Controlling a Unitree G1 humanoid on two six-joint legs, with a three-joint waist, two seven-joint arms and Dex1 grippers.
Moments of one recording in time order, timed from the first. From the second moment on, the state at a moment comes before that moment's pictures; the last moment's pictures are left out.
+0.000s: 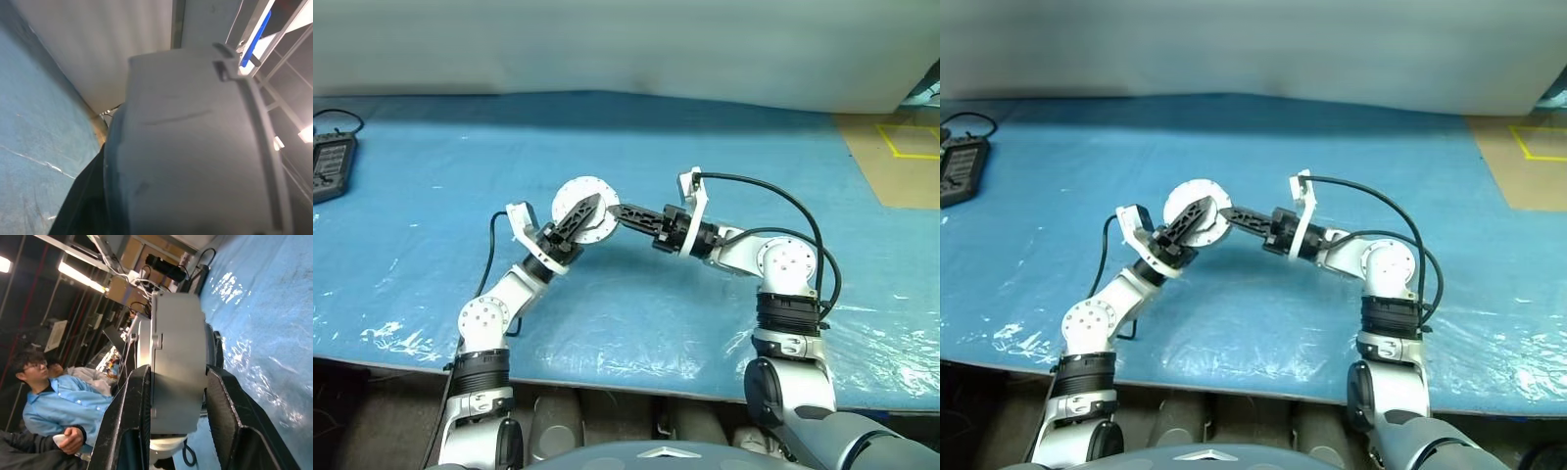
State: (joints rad) left arm -0.31 0.05 0.30 0.06 -1.23 0.82 -0.64; right arm -0.62 -0.10 -0.26 0.06 1.03 1.29 0.48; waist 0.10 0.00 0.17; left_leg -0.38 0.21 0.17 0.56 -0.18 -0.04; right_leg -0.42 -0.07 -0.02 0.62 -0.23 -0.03
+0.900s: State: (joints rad) left arm -0.59 0.13 0.57 0.57 -0.97 0.28 -0.31; right arm -0.60 -0.21 -0.05 0.27 0.52 0.62 0.55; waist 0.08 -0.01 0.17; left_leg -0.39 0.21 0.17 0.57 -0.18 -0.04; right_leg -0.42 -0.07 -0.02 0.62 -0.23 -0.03
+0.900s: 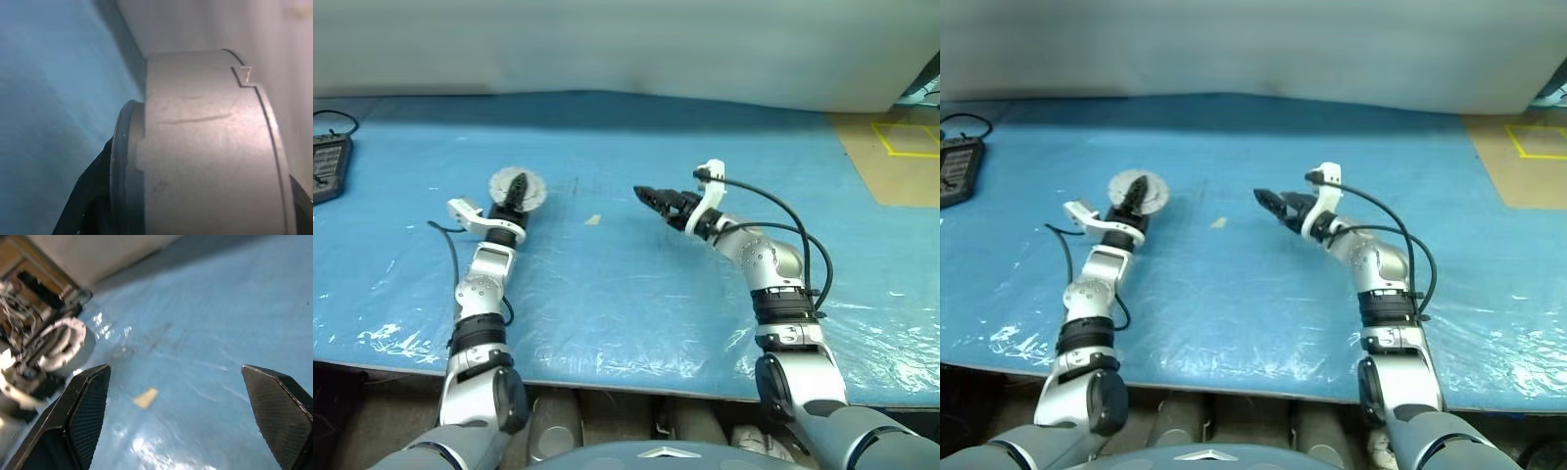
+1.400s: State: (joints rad) left arm -0.84 0.28 0.66 1.06 -0.84 0.14 -0.31; right arm -0.57 -0.21 0.02 0.26 0.40 0.50 0.63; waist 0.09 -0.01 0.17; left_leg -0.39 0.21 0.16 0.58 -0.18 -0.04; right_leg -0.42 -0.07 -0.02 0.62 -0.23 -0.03
